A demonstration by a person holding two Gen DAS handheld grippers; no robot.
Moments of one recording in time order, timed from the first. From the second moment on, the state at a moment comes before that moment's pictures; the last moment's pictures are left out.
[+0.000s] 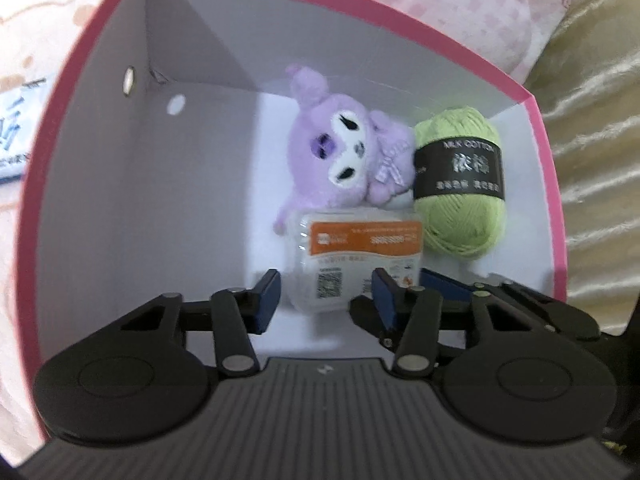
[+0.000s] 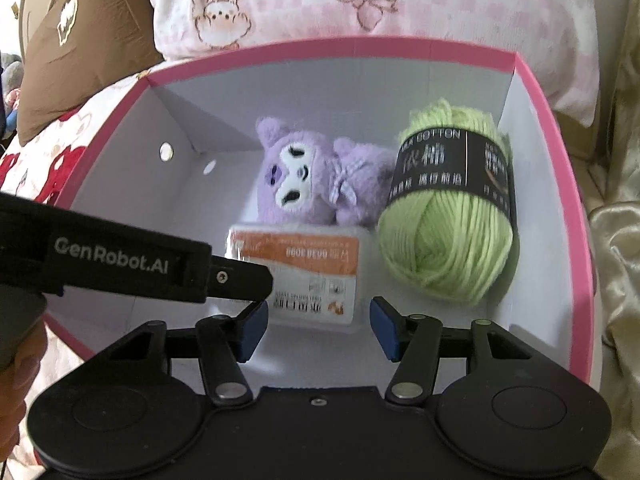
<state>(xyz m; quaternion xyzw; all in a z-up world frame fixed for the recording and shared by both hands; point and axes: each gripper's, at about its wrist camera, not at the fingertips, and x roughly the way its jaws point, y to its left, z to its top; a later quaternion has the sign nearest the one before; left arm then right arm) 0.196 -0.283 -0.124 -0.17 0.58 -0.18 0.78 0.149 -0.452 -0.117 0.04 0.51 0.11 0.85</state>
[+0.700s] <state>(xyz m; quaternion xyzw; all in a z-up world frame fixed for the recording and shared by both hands) 0.201 -0.297 -0.125 -0.18 0.58 -0.15 0.78 0.142 -0.449 -0.115 0.06 0.49 0.08 0.86</state>
